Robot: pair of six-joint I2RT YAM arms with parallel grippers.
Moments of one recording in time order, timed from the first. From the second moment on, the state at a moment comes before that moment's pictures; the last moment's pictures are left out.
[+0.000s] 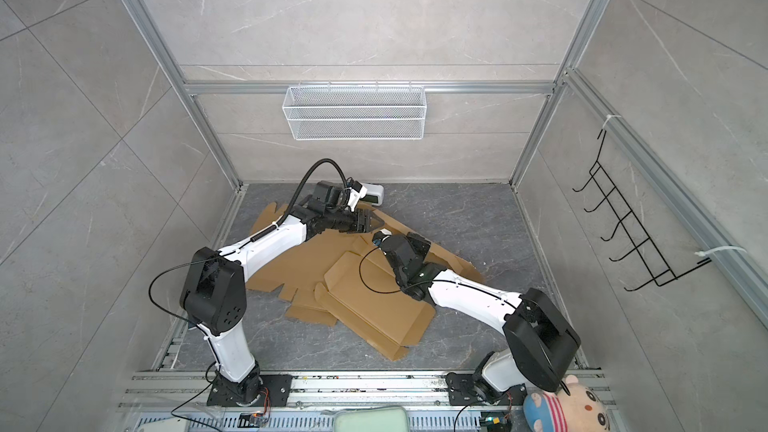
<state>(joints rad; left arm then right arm) -0.53 1.84 1.46 -0.33 0.59 -0.42 0.78 1.48 0.89 -0.05 0.89 -0.81</state>
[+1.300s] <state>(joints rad) -0.42 1.79 1.46 -0.49 0.59 -0.31 0.79 1.48 0.86 0.03 0.91 -0.87</state>
